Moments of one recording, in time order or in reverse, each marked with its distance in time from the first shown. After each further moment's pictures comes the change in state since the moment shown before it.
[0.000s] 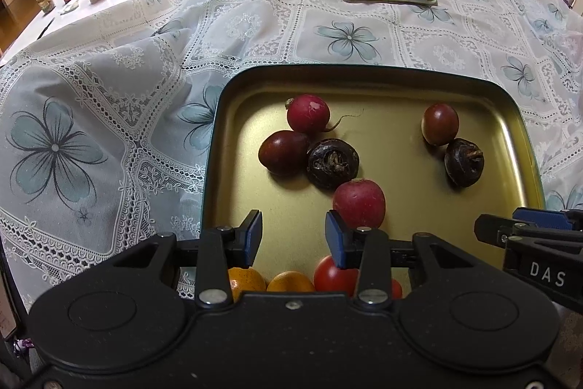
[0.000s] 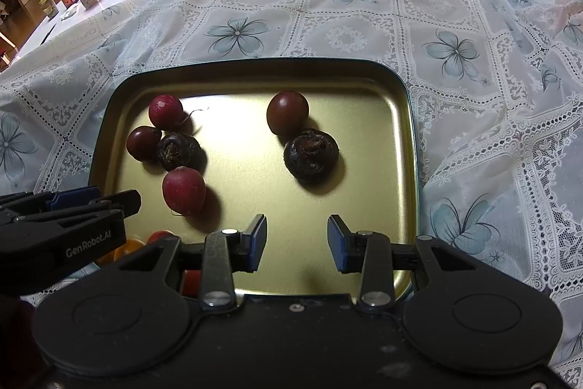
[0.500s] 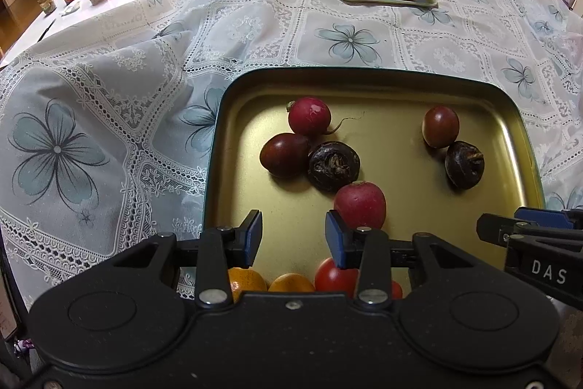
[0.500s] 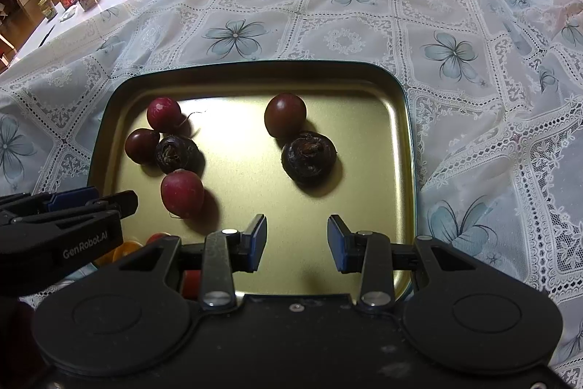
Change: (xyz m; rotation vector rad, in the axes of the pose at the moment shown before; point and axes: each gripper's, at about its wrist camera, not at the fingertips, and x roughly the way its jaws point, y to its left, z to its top) left arm -0.001 0.000 0.000 -0.003 -0.007 0.002; right arm -0.001 -0.001 0.001 0.002 -0.002 -0.003
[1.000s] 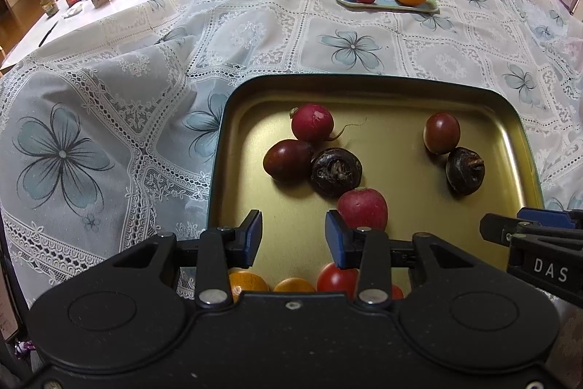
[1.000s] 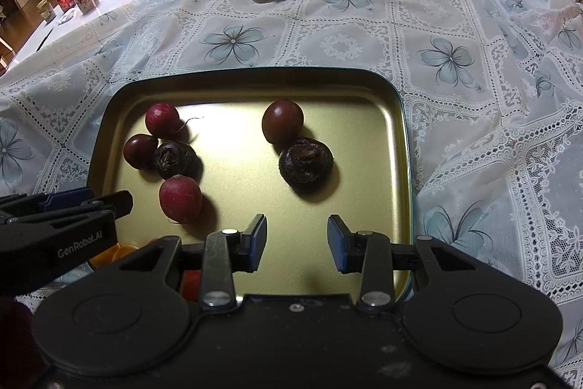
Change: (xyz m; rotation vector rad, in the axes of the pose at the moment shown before) left arm -0.002 0.001 0.001 -0.006 -0.013 0.004; right arm -0.001 0.000 0.002 0.001 -0.013 -0.010
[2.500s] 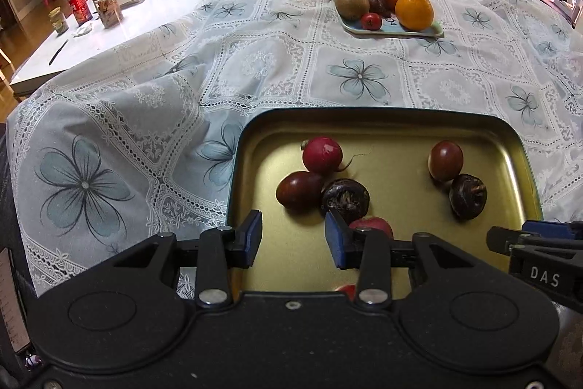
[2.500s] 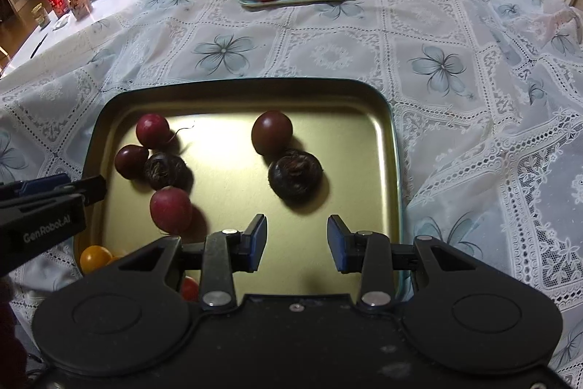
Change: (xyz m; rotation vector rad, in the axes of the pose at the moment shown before) left arm -0.011 0.002 0.010 0.006 -0.067 0.026; right arm -0.001 -0.003 0.003 0.002 -0.023 -0.019
